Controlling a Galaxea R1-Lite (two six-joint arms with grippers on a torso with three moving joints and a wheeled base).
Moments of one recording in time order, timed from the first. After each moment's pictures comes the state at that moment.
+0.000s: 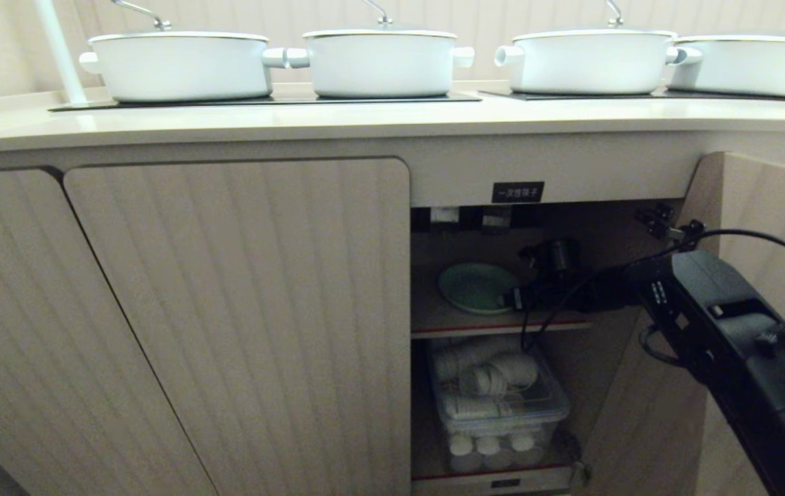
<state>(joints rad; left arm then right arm) 0.00 0.00 0.00 0.00 0.00 0.00 0.15 2.69 -1.96 -0.08 0.04 0.01</state>
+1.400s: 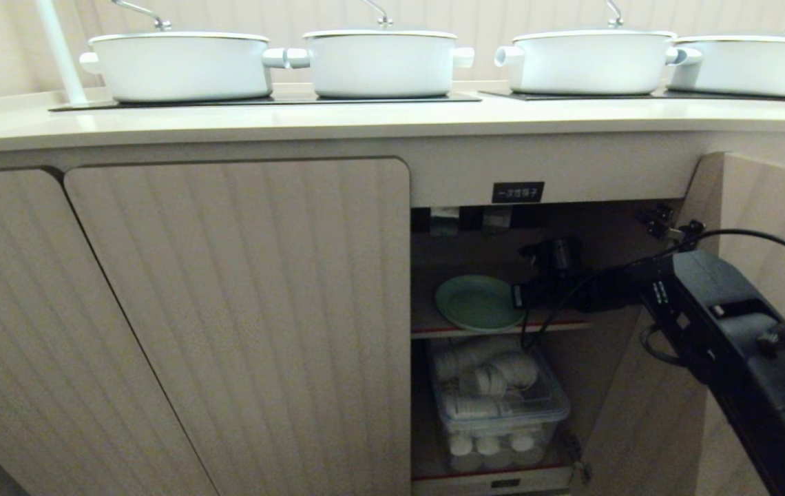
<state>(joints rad) 0.00 0.00 0.00 0.00 0.00 0.00 0.15 2.69 -1.96 -0.09 0.04 0.01</state>
